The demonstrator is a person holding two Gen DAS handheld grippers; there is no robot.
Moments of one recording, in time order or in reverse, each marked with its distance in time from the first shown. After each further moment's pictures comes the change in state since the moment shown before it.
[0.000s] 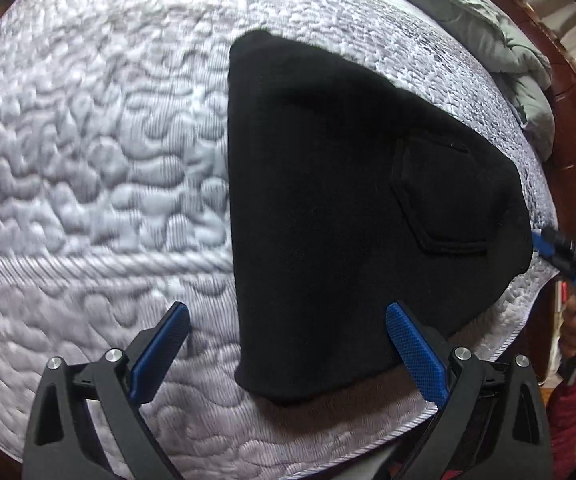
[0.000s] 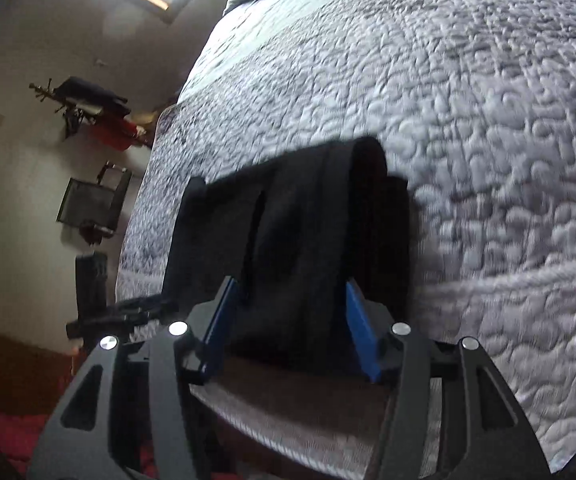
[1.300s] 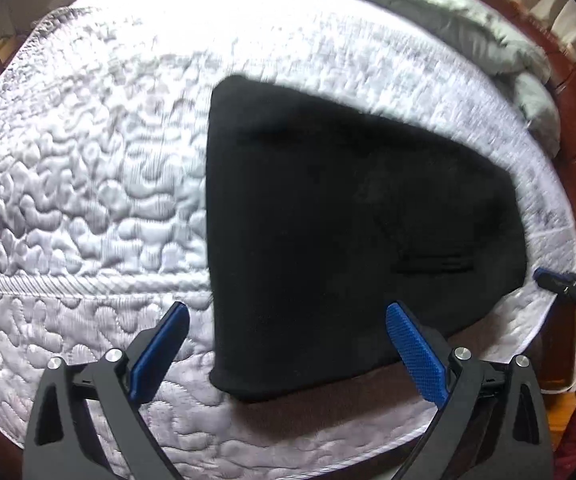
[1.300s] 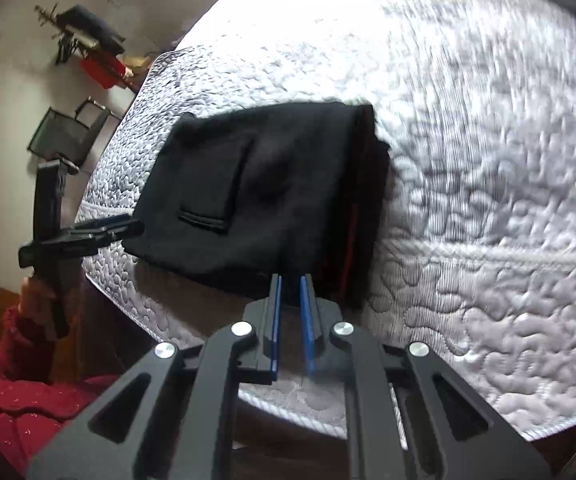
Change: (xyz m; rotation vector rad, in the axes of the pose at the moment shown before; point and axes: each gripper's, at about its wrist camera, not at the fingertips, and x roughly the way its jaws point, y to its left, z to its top) left arm -0.016 -0.050 -0.008 0.065 -0.140 0.080; right arm -0.021 0.036 -0.028 -0.230 0.072 -0.196
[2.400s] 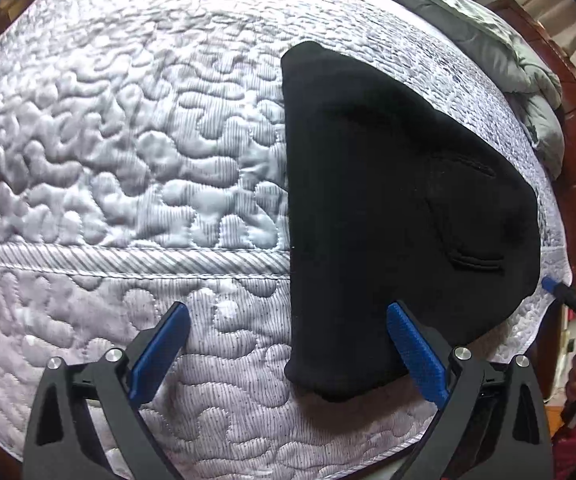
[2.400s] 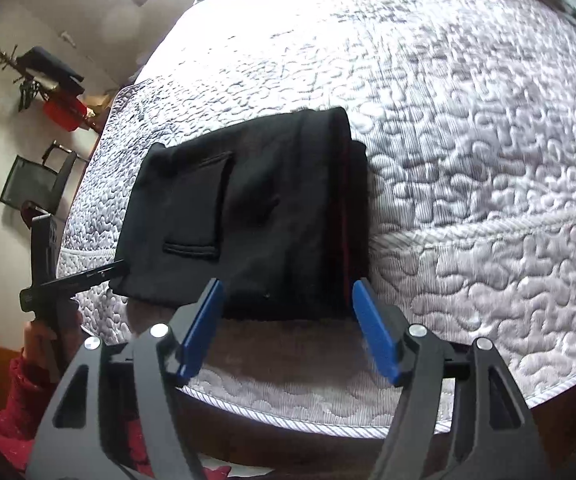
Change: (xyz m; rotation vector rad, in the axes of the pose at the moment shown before) left arm 0.017 0.085 -0.017 -0.103 0.076 -0.053; right arm 0.014 -0.007 -0.007 0.196 -0.057 -0.073
